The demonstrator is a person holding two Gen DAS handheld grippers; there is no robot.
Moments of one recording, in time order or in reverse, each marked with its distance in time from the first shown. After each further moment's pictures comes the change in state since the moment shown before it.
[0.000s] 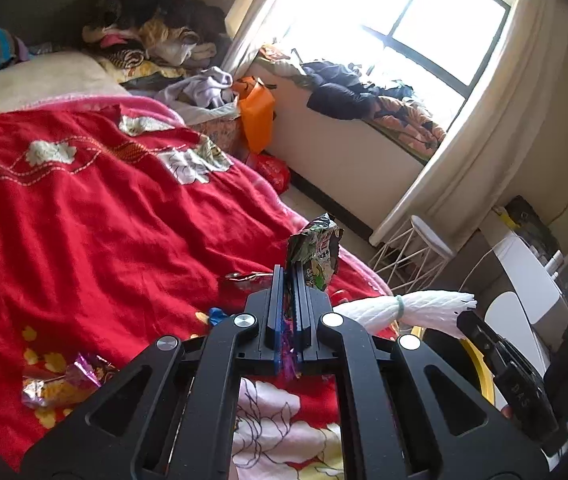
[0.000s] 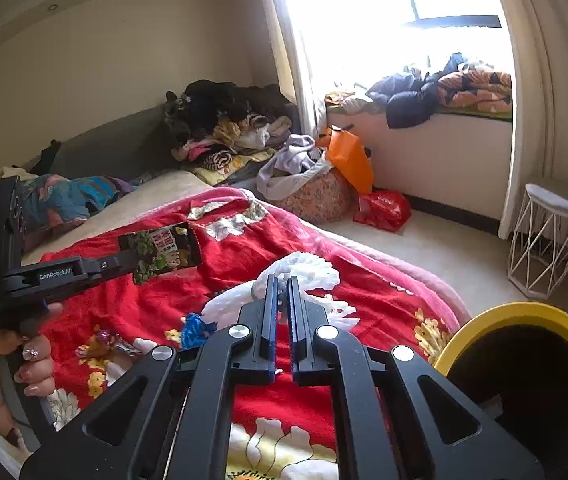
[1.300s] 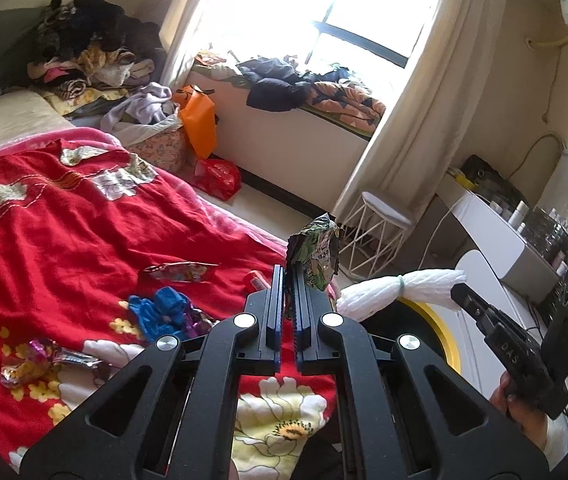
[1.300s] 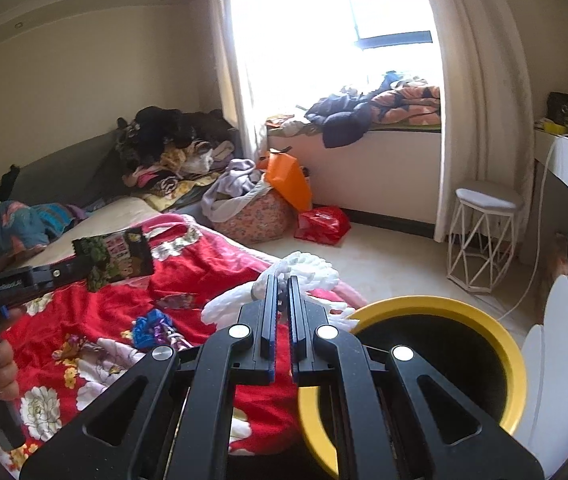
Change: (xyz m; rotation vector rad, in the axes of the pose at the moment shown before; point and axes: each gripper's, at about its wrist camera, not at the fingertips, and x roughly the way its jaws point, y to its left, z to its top) left arm -0.028 -0.085 -0.023 0.171 0.015 -0.123; right arm -0.097 -0.056 -0.010 0.074 -0.074 -0.204
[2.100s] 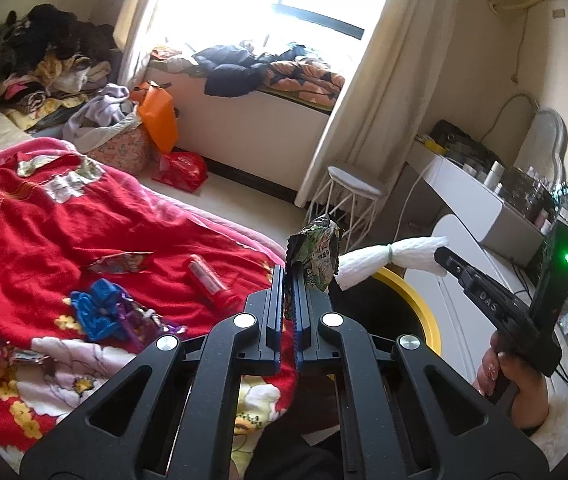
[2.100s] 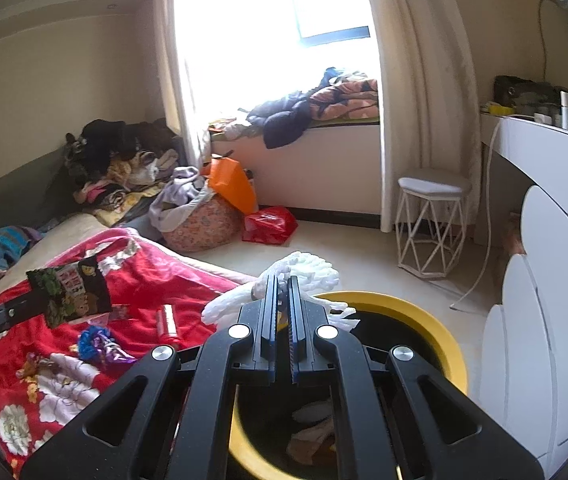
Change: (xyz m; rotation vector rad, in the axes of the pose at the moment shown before) left arm 0.027 -0.059 -0.020 0.119 0.064 -0.086; right arm -0.007 -0.060 -0.007 0.087 -0.005 -0.184
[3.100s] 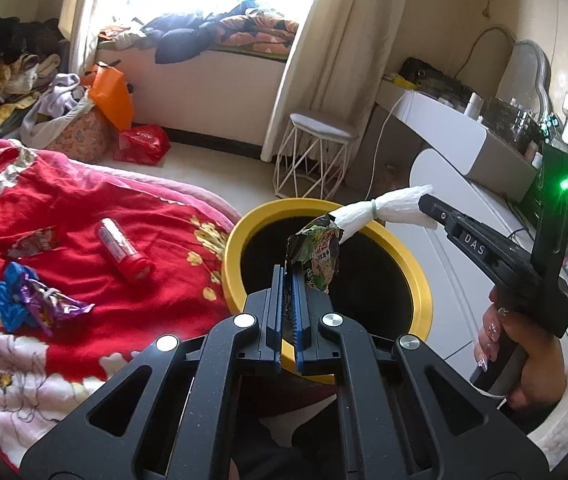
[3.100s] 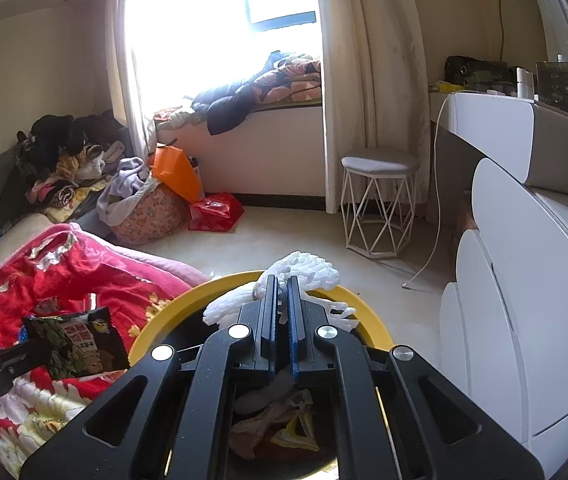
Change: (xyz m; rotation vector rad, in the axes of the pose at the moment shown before) left arm 0.077 -0.065 -0.038 0.129 0.159 -0.066; right arm 0.022 -0.057 -0.025 0.044 0.050 -0.173
